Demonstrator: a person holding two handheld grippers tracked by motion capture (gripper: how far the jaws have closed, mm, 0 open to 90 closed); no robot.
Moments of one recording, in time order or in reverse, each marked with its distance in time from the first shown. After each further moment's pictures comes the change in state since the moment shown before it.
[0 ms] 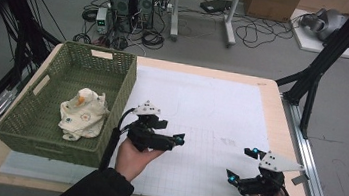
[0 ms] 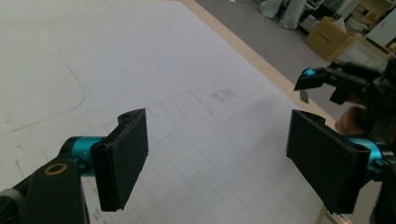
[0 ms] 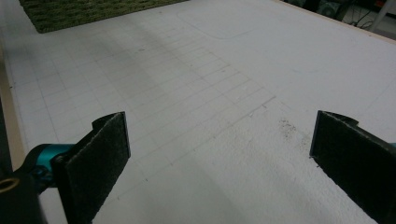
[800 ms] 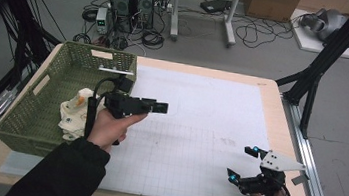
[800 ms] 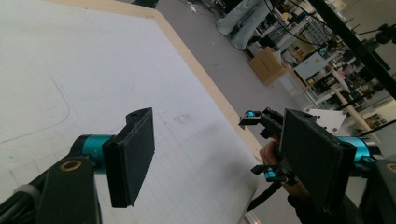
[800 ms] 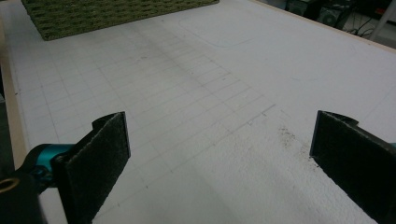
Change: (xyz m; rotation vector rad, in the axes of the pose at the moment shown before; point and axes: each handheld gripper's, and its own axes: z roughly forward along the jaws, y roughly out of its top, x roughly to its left) left arm 0.052 0.056 -0.052 0.000 -0.195 -0.229; right arm -0.002 0.003 -0.001 -0.026 0.008 -0.004
